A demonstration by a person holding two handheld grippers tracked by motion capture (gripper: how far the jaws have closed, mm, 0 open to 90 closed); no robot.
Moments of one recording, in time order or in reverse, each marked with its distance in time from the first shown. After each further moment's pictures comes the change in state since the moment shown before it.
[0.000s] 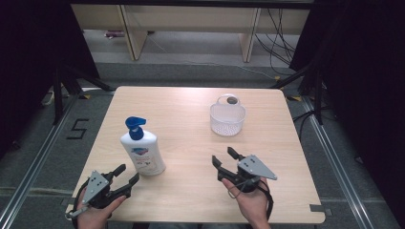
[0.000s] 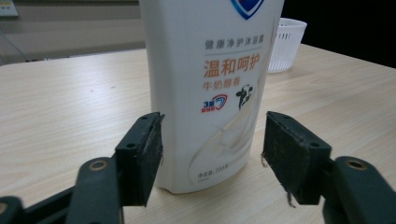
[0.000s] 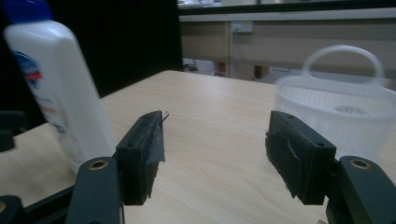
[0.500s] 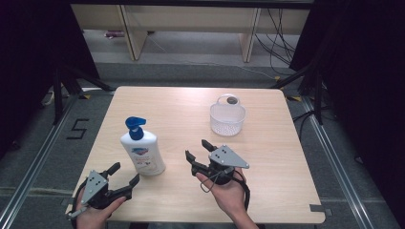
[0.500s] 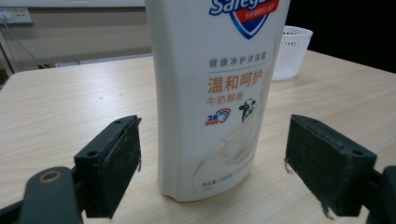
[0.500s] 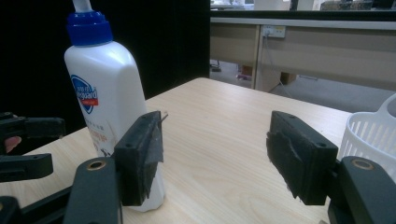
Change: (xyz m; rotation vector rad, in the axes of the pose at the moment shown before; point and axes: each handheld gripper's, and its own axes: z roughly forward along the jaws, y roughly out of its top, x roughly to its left) left arm -0.003 0.007 -0.003 -0.027 0.030 0.008; right arm 0.047 0.030 0.040 -0.012 0.102 -0.068
